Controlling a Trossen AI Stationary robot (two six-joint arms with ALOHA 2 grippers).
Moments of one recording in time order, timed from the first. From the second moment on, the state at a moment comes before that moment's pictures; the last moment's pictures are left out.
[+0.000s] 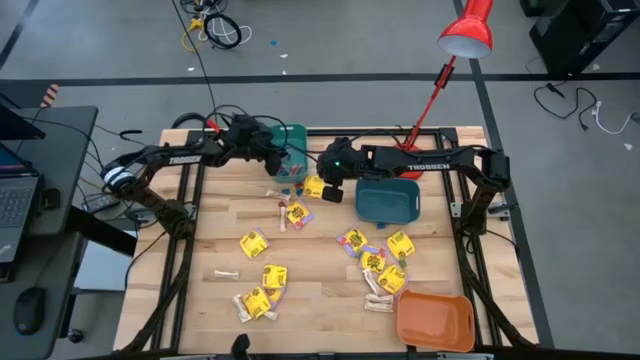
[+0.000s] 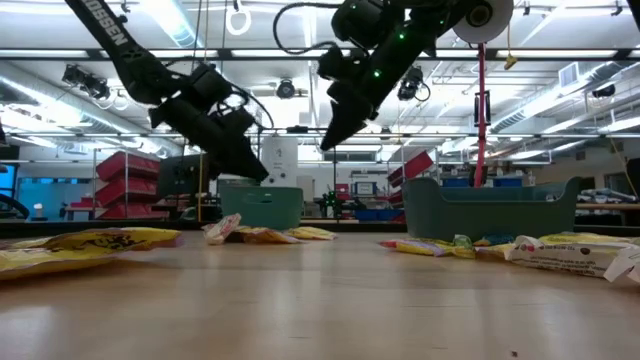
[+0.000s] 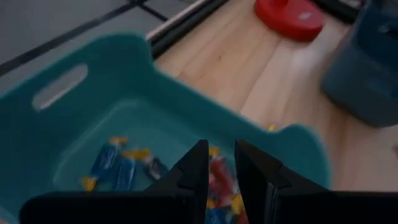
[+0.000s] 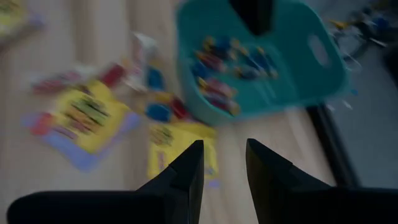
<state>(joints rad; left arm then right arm) 0.77 1.47 0.70 0.19 0.35 -0.06 -0.23 1.78 1.34 -0.37 0.17 -0.16</state>
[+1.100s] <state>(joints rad) 0.67 0.80 0.70 -0.03 0.50 0.05 -0.12 2.03 1.34 -0.04 0.18 -0.36</state>
